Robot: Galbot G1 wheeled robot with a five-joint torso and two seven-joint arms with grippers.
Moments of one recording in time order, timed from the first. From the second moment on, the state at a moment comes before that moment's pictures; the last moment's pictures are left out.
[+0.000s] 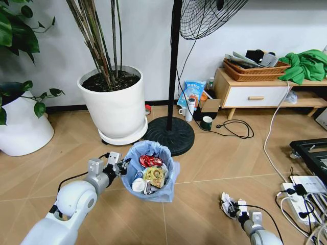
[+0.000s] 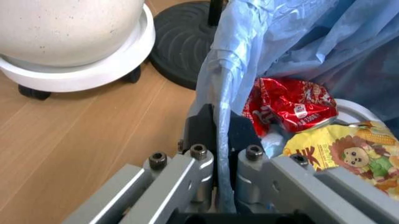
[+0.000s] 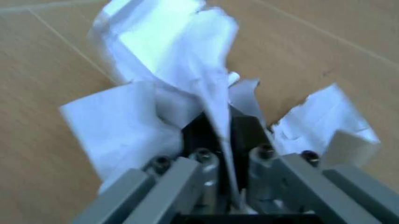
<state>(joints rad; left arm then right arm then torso) 1.23 -1.01 -0.37 -2.04 -0.56 0.66 0.01 -1.34 1.29 0.66 1.22 0.24 -0.11 -0.27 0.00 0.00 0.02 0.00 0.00</state>
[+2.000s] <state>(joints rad) 0.71 -1.06 -0.05 -1.69 -0.75 0.70 -0.02 -0.81 1.06 0.05 1.90 0.63 -0.40 -0.23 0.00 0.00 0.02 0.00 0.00</state>
